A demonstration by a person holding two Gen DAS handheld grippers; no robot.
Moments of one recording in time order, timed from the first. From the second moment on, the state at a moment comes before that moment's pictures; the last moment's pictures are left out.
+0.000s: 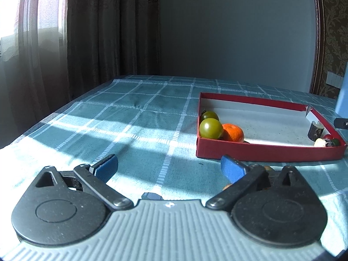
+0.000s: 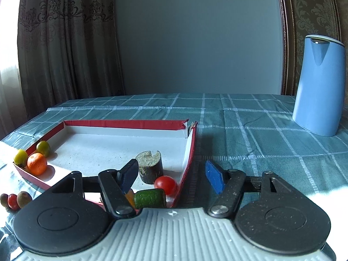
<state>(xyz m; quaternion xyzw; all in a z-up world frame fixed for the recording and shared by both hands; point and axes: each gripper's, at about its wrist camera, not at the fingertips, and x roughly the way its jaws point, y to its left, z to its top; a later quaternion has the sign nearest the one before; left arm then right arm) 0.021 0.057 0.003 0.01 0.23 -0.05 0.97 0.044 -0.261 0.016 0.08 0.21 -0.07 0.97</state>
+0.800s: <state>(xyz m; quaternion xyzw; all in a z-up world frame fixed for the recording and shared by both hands) 0.004 0.036 -0.008 0.10 0.24 -0.22 0.94 0.028 -0.263 0.022 0.12 0.20 -0.03 0.97</state>
